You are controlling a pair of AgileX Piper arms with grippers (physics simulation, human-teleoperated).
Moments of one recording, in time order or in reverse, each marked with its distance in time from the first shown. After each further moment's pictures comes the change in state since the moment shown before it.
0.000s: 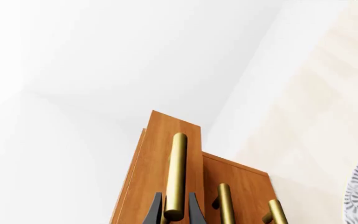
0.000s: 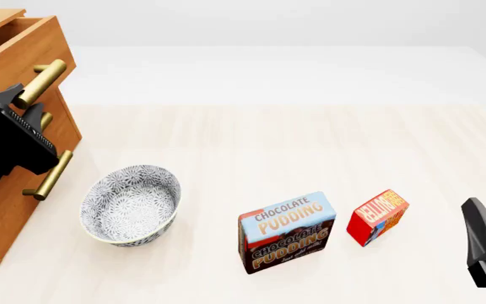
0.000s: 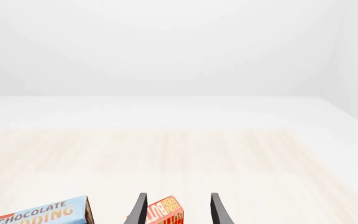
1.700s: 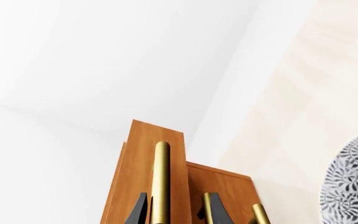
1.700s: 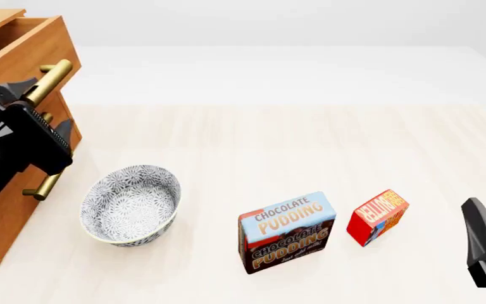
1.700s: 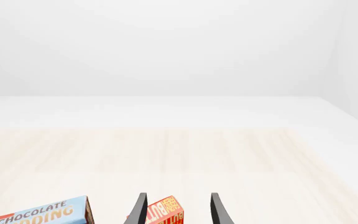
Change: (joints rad) left arm -0.050 0.032 -0.047 0.100 0.008; right arm 0.000 0.000 0.000 0.000 0.000
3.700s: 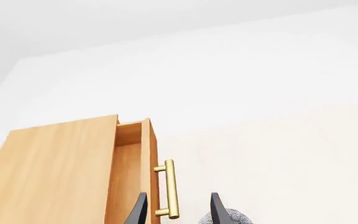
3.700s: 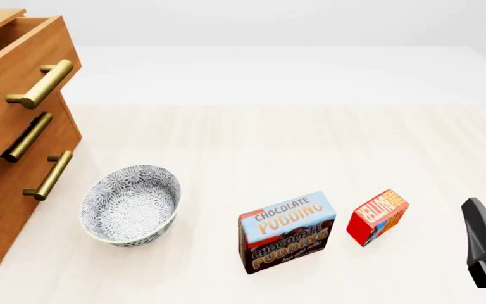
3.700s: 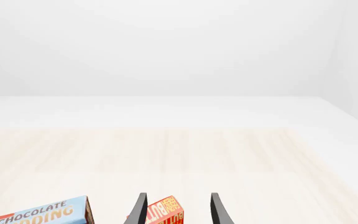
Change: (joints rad) left arm -0.069 -0.193 -1.091 1.545 -1.101; right arm 0.000 0.000 0.000 0.000 0.000
